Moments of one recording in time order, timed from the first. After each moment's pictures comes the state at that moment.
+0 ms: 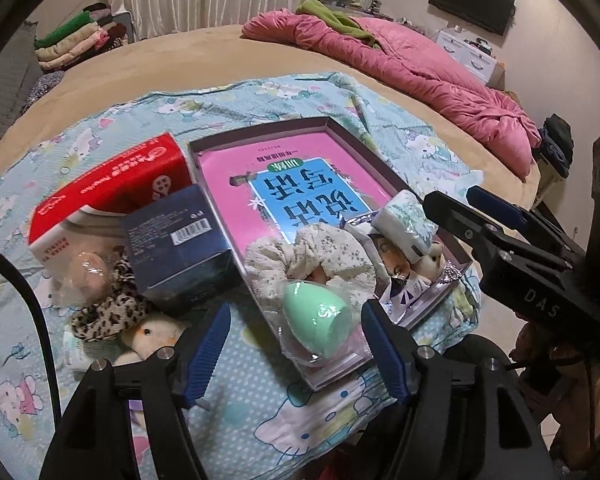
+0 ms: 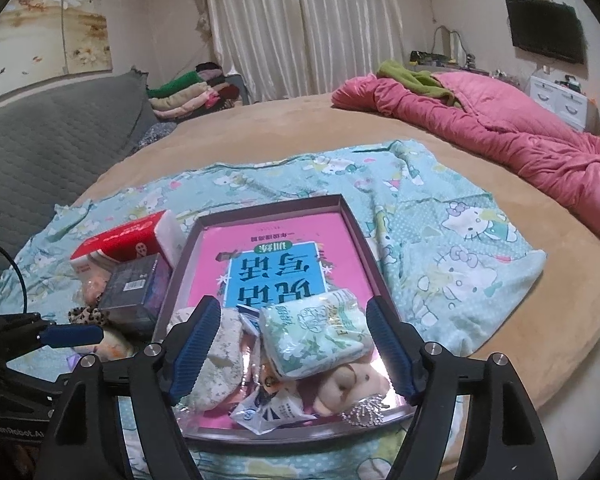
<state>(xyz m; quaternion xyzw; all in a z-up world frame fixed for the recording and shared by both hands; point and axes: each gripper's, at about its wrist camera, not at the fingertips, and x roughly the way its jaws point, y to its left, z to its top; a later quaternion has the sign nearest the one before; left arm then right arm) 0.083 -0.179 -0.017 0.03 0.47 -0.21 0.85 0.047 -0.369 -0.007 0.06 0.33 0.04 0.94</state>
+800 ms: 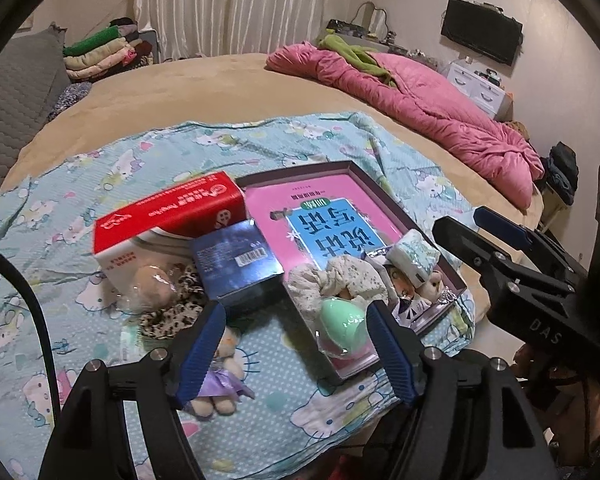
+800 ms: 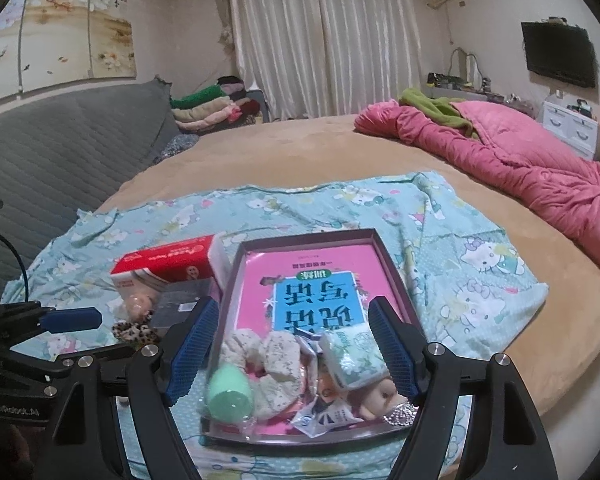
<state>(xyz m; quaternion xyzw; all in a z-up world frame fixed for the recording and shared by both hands) 0.065 -0.133 0.032 0.01 0.43 -0.18 0.88 0.027 -0.328 0.039 0.04 0.29 0.07 0.95</state>
